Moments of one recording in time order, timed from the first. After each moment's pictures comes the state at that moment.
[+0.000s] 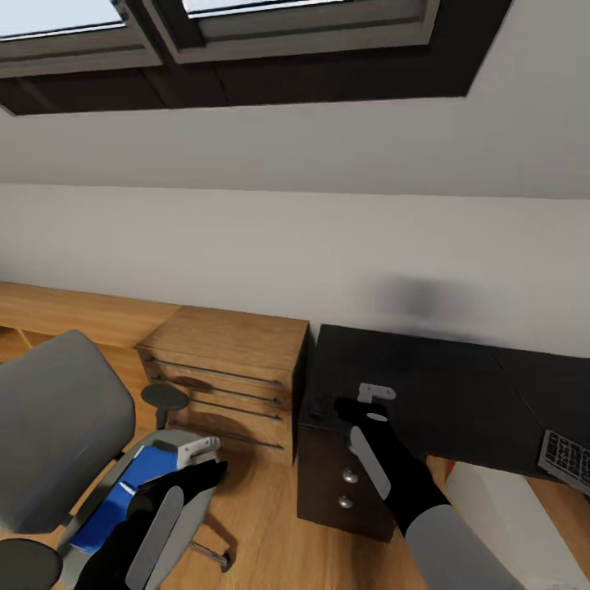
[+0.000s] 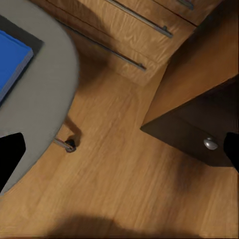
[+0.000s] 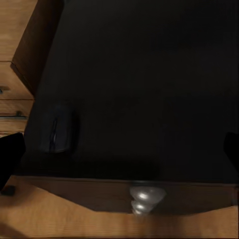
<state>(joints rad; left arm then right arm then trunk) -0.29 0.01 -0.09 -1.26 0.50 0.66 0.33 -0.63 0.11 0.23 -0.92 -0.33 0.38 -0.44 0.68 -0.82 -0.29</state>
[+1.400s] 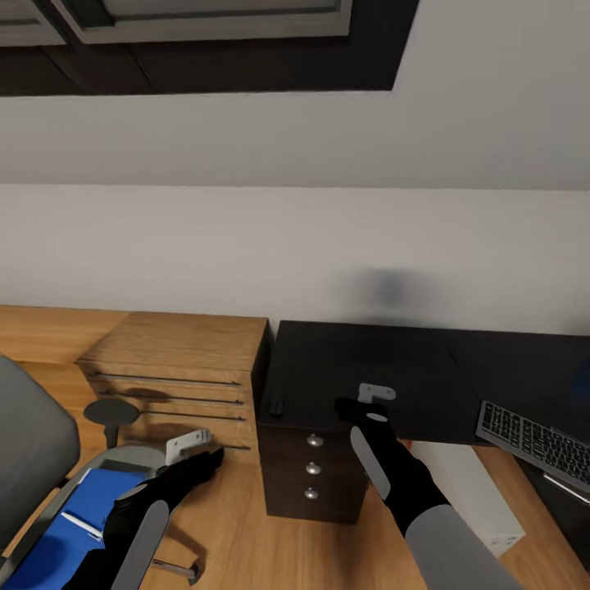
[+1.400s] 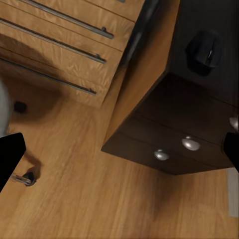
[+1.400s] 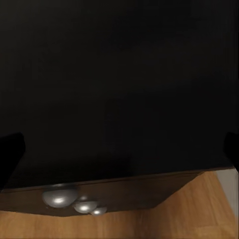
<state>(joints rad) -0.17 0.01 -0.09 -1.55 0.49 0.66 0.34 -0.63 0.11 0.23 -0.91 -0.33 0.38 -0.44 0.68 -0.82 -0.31</state>
